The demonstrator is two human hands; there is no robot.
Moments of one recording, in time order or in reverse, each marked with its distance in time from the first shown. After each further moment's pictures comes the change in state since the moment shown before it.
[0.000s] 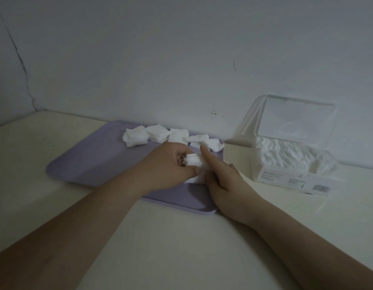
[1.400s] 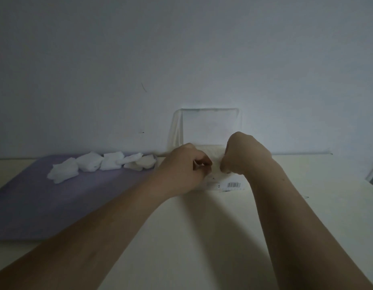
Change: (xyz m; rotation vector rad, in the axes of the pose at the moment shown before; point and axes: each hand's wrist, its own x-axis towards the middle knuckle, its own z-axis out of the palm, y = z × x) left_hand 0.068 0.130 0.133 0.216 -0.047 0.290; right_hand -0.022 0.060 -0.177 -0.307 0.140 0.784
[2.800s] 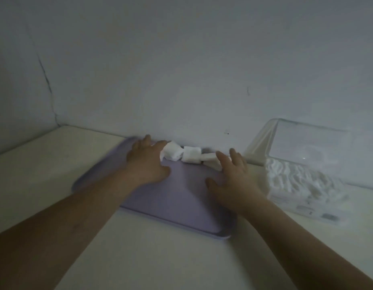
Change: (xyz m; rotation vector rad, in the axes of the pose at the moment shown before) left_hand -0.098 -0.195 -0.168 0.447 0.002 -0.630; right_hand -0.041 -0.148 0.129 0.096 -0.048 -0.535
